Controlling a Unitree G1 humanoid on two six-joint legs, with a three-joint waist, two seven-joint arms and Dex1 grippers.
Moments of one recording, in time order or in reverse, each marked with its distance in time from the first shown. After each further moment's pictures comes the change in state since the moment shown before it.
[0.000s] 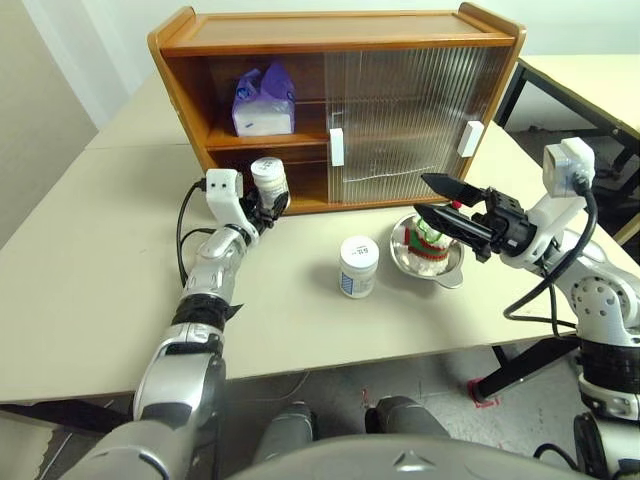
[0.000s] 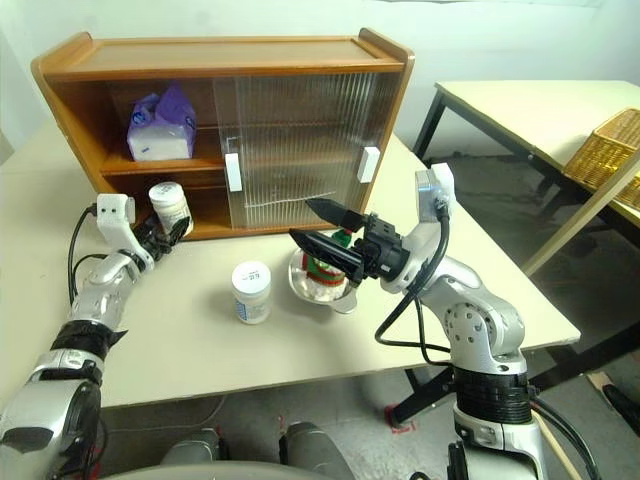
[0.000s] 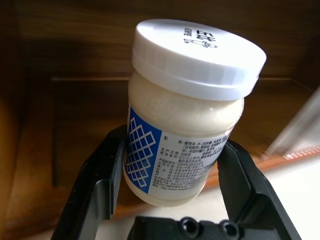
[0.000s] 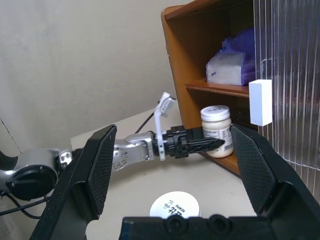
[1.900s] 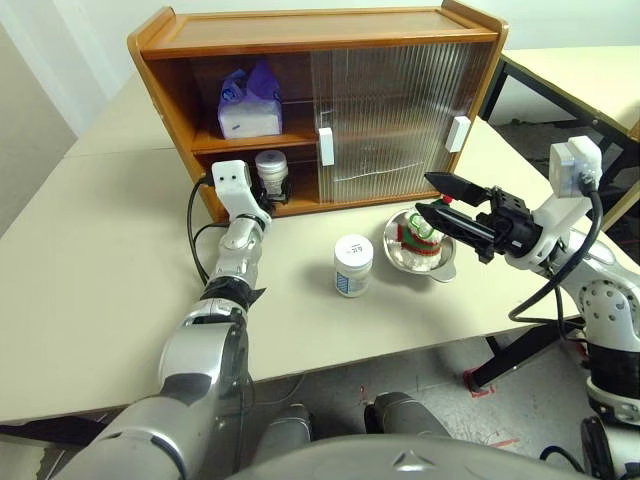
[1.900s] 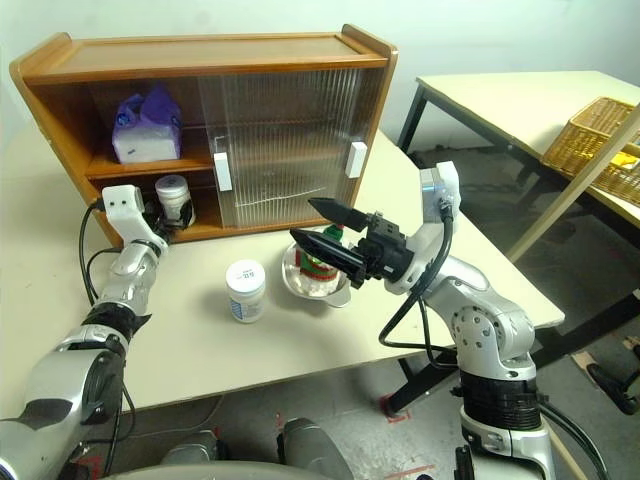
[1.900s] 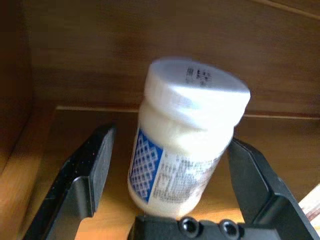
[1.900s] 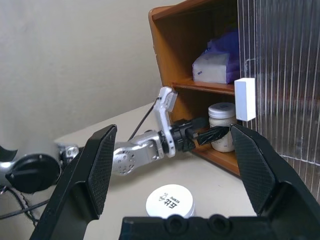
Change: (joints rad) left arm -0.069 -0.082 0.060 0.172 0.042 -0.225 0.195; right arm 0.014 -0.025 -0.005 -0.043 0.019 0.007 -0.040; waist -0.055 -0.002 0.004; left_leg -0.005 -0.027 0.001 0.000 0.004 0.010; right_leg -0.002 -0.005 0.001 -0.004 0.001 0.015
